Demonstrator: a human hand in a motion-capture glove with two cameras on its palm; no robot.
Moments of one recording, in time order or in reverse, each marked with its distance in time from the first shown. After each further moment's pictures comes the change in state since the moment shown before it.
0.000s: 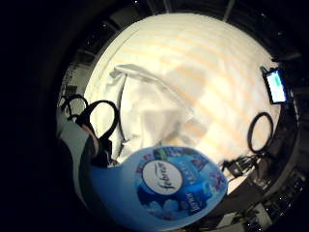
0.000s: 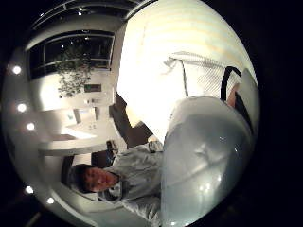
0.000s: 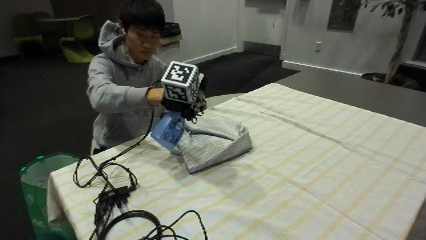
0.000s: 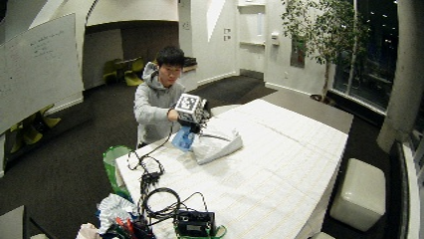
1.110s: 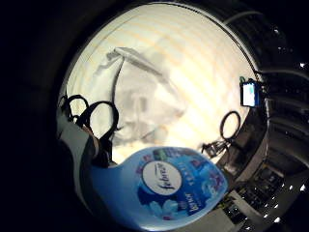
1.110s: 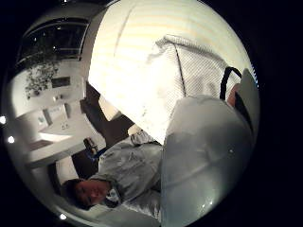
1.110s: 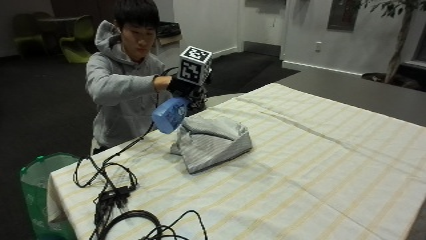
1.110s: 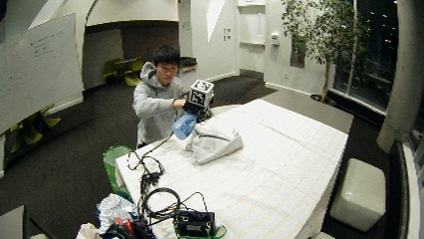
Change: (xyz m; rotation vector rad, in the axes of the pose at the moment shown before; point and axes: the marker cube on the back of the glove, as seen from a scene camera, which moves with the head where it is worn) arm -0.058 0.002 0.013 -0.145 0.332 0.021
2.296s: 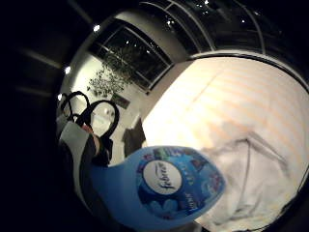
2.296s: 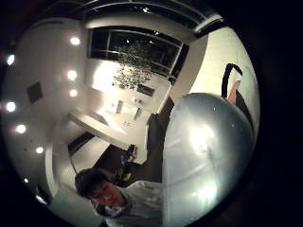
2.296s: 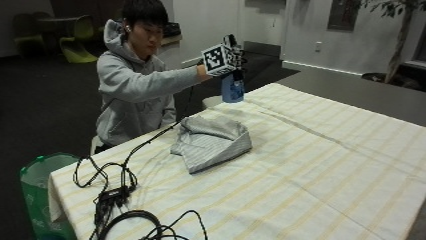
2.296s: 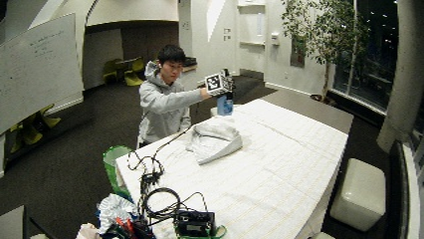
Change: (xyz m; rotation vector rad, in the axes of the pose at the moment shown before) arm -0.187 -0.084 -0.050 0.583 -0.960 -0.363
